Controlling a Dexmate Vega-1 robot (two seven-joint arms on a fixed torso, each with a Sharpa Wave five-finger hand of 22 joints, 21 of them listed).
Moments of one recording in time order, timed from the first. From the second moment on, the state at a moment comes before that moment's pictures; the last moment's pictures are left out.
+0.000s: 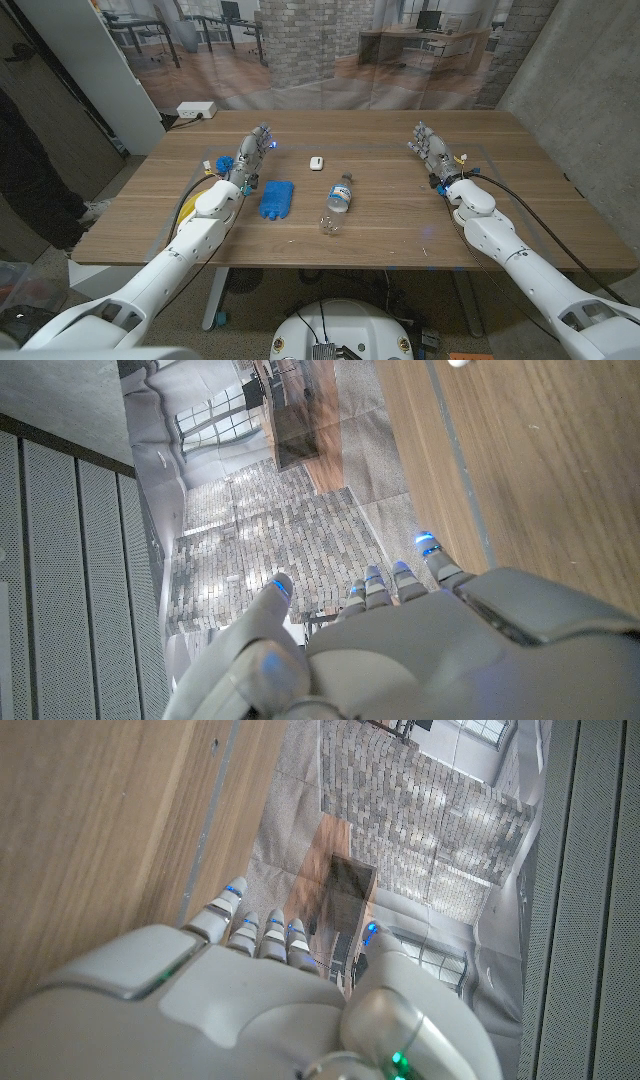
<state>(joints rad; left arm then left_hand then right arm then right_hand) 0.85 0.46 0.30 -1.30 -0.59 -0.25 -0.07 0.11 0.11 0.52 0.06 0.20 -0.11 0.05 0.18 0.17 -0.06 -0.01 0.21 0.18 -0.10 0.04 0.19 0.17 -0.15 0.03 0.72 0.17 -0.86 -0.44 -0.27 -1.30 0.57 0.25 0.08 0.21 0.10 0.38 -0.01 0.18 0.04 0.08 0.18 0.18 0.05 0.07 0.19 0.18 -0.03 0.04 0.18 0.17 0.17 0.00 0.19 0.17</state>
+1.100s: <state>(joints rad) 0.85 0.23 0.03 -1.32 -0.20 -0.18 -0.28 0.14 0.10 0.53 0.03 0.20 -0.08 0.03 0.19 0.17 -0.06 -0.01 0.21 0.18 -0.10 0.04 0.19 0.17 -0.15 0.03 0.71 0.17 -0.86 -0.01 0.22 -1.28 0.09 0.14 0.40 0.21 0.10 0.38 -0.01 0.18 0.04 0.08 0.18 0.18 0.05 0.07 0.19 0.18 -0.03 0.04 0.18 0.17 0.17 0.00 0.19 0.17</state>
